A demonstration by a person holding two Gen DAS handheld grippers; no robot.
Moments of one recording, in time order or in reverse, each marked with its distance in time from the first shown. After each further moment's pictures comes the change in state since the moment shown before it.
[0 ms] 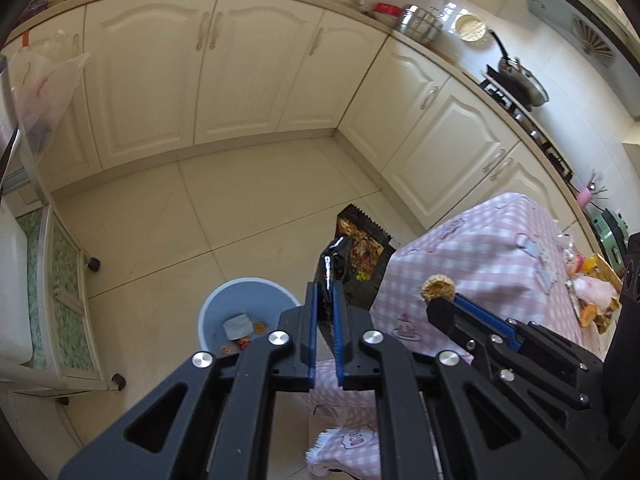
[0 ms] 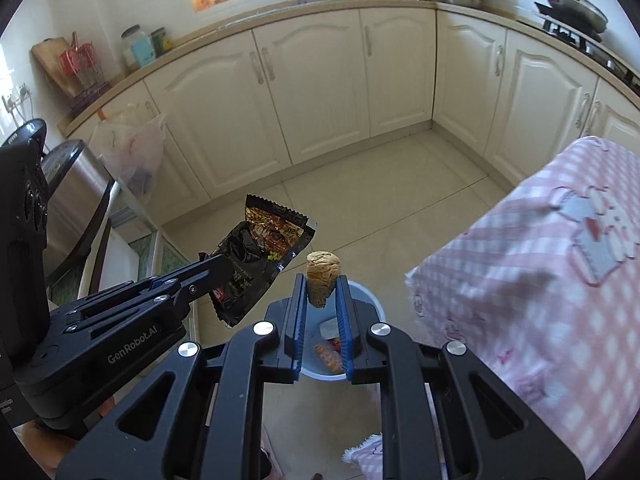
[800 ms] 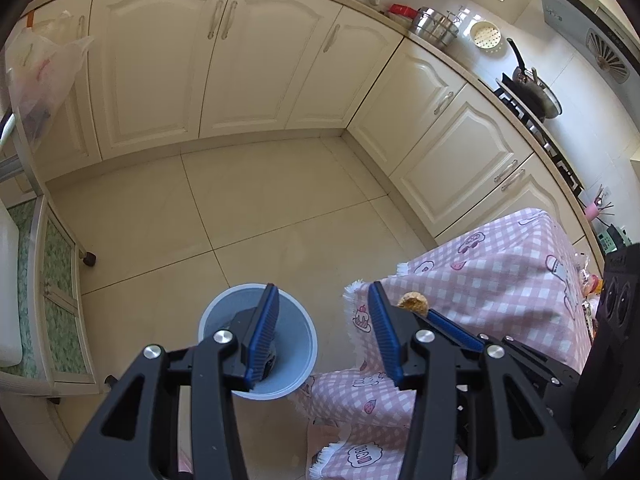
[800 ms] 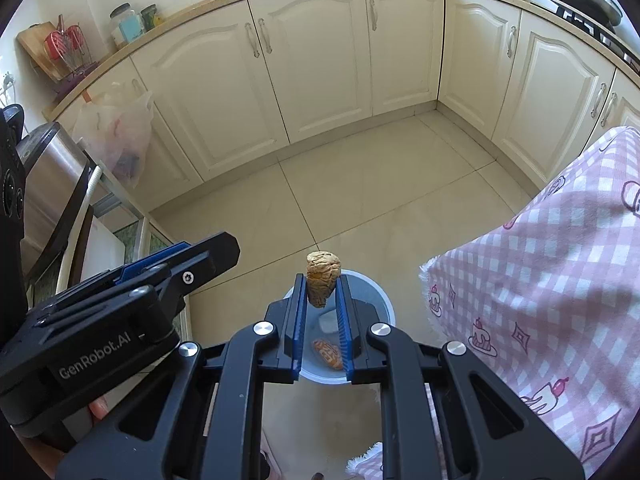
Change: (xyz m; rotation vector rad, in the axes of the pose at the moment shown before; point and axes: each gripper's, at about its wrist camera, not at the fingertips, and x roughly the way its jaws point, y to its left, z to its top) left arm 0.034 0.022 0.012 -0.043 -0.003 -0.007; right arm 0.051 0.008 0.006 0.007 0.054 -0.014
